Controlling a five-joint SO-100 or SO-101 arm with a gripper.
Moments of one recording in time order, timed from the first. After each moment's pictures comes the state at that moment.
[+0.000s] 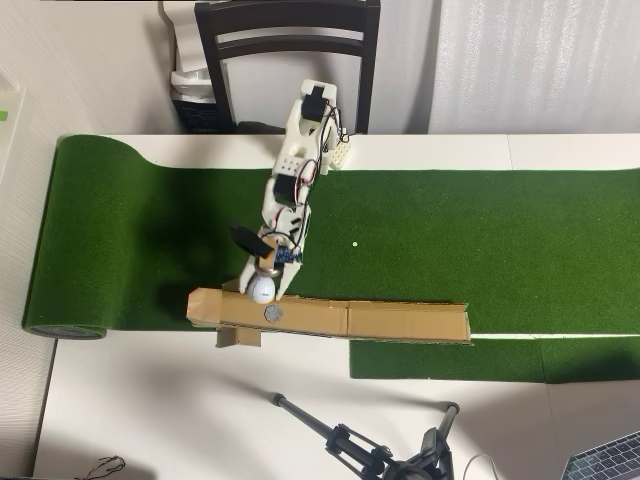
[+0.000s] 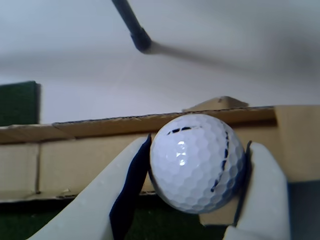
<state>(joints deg) 12.7 90.5 89.0 37.8 84.3</state>
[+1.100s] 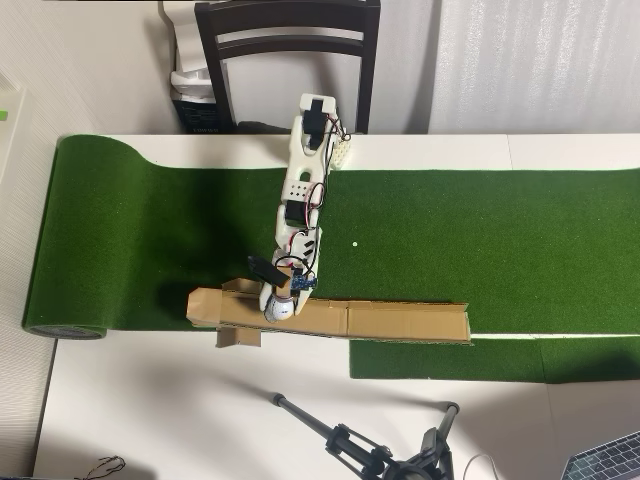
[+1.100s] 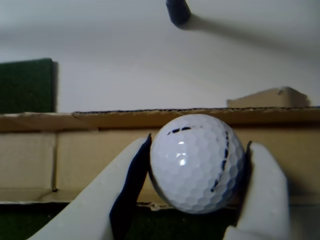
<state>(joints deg) 7.8 82.1 89.0 35.5 86.2</state>
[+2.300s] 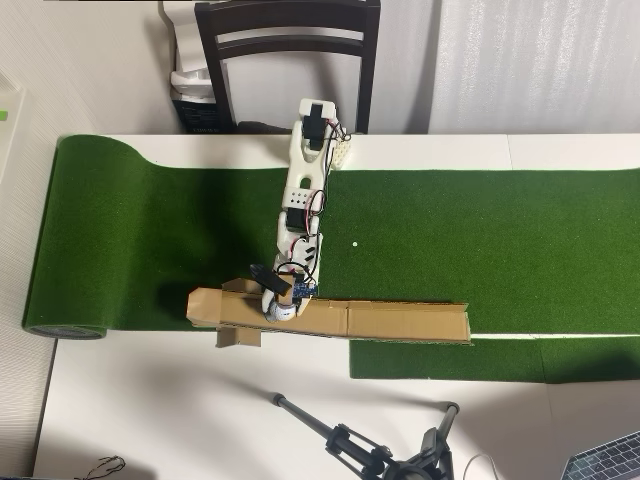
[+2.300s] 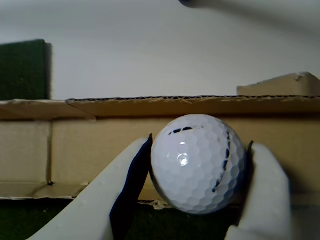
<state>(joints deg) 7.4 79.4 89.0 35.5 86.2</state>
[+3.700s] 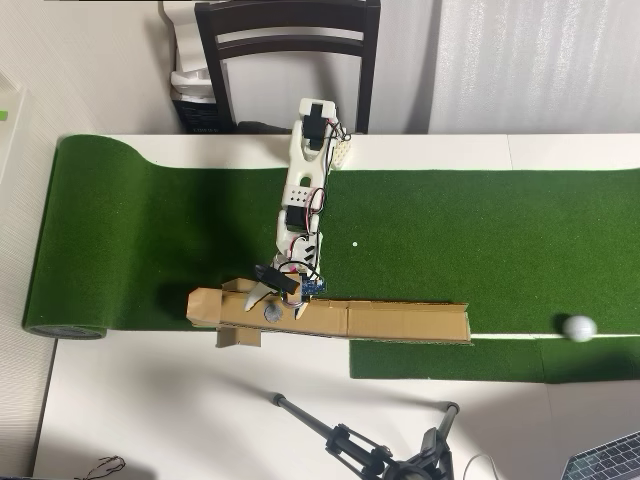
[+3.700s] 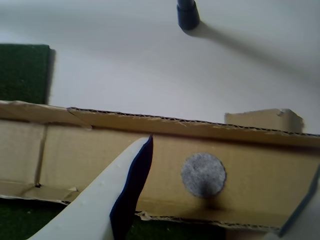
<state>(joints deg) 7.4 79.5 86.4 35.0 78.4</state>
